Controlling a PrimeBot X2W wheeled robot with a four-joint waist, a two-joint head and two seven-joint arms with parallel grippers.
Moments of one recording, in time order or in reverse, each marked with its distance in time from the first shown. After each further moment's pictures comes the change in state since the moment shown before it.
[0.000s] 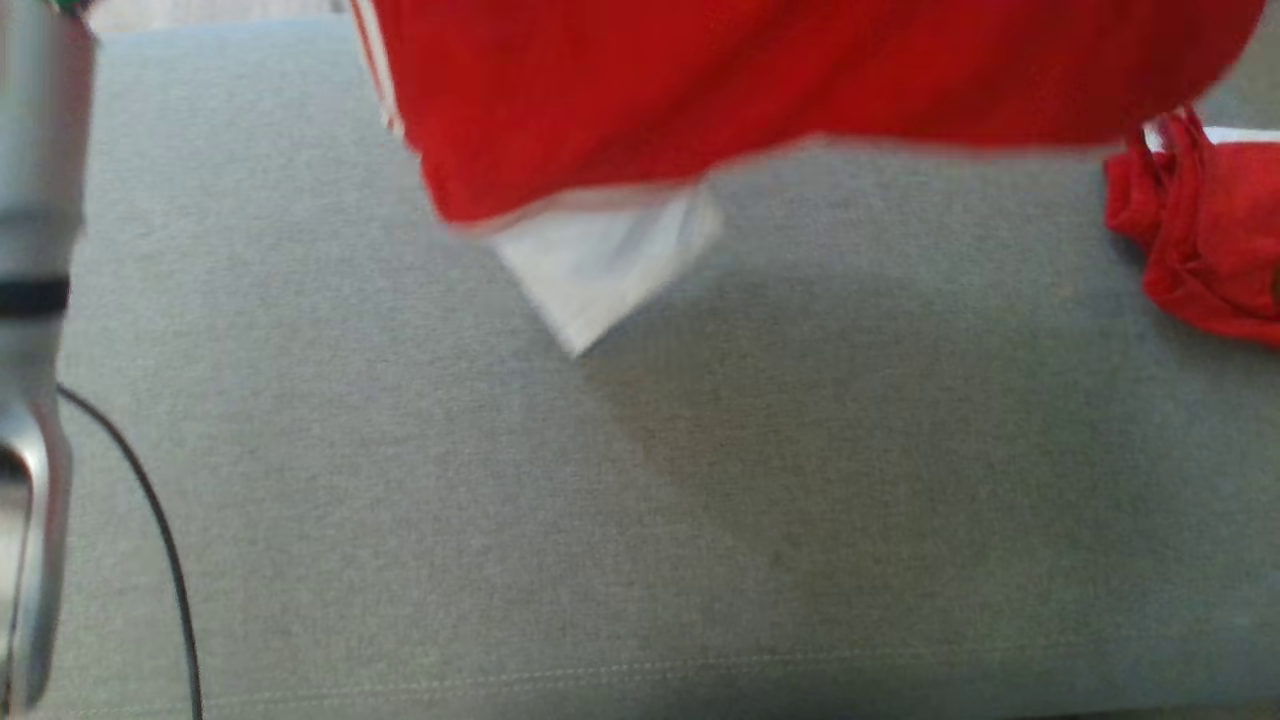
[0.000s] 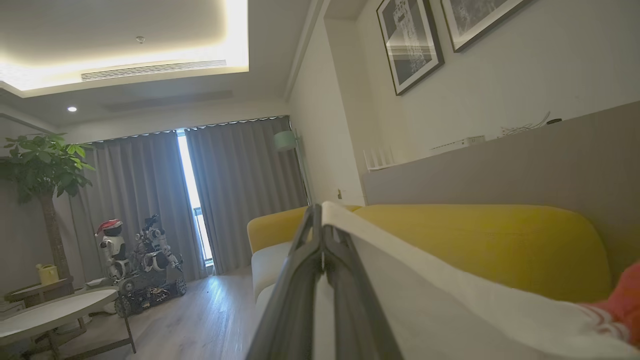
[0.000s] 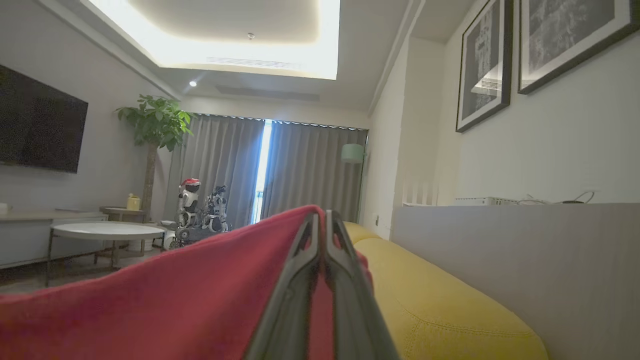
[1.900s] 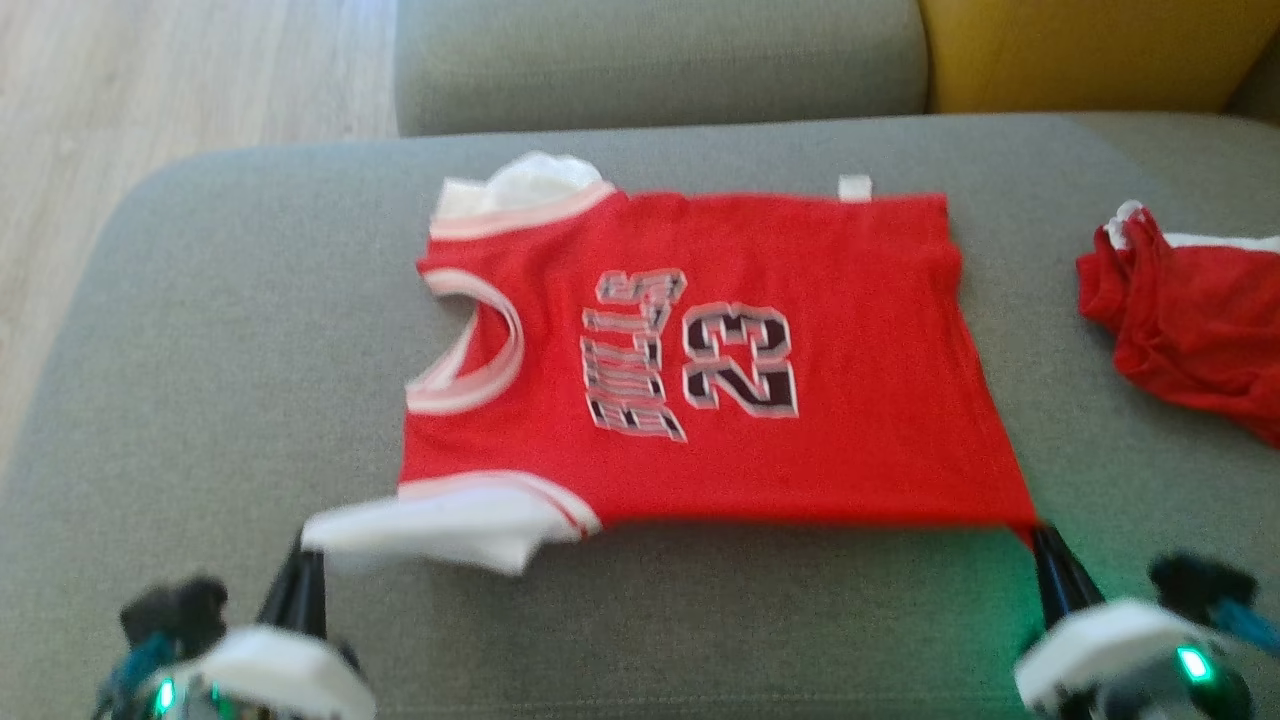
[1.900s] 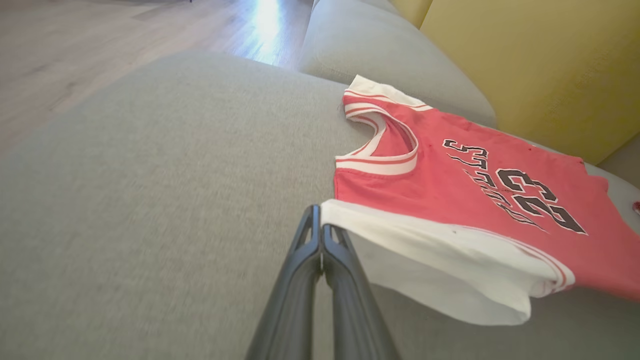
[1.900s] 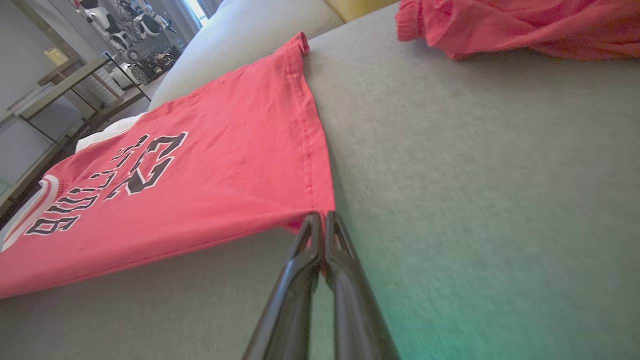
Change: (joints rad) left arm 1.373 -0.119 0.263 -0.408 -0.123 0.150 0.105; right arm 1.054 0.148 -0.033 0.175 0.295 0.000 -0.093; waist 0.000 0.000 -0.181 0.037
